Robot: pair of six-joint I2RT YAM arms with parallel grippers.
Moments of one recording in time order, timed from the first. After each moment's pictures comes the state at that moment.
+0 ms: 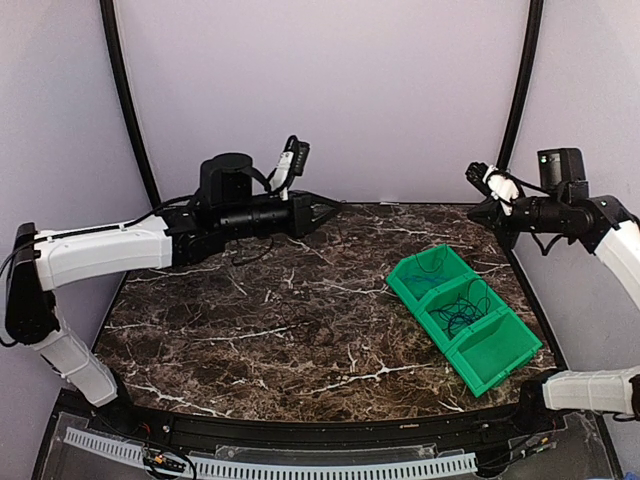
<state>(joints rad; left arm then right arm) -0.84 1.51 1.23 0.12 0.25 -0.41 0.26 1.04 1.17 -0.67 -0.37 -0.66</state>
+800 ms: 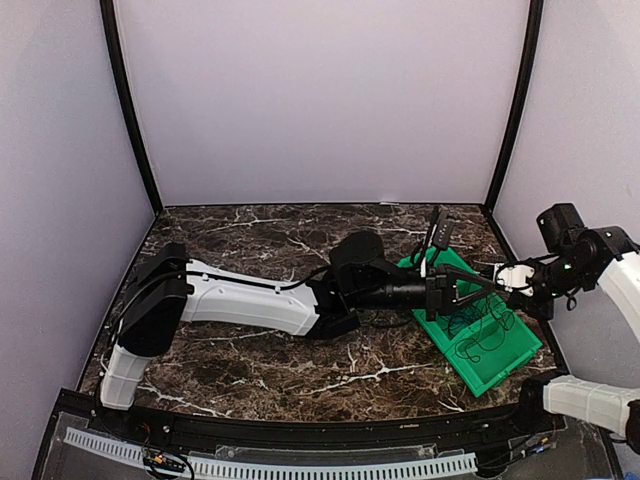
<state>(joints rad) -1.24 2.20 1.67 0.78 0.53 -0.69 0.15 0.88 0.99 -1.26 -0.10 -1.10</state>
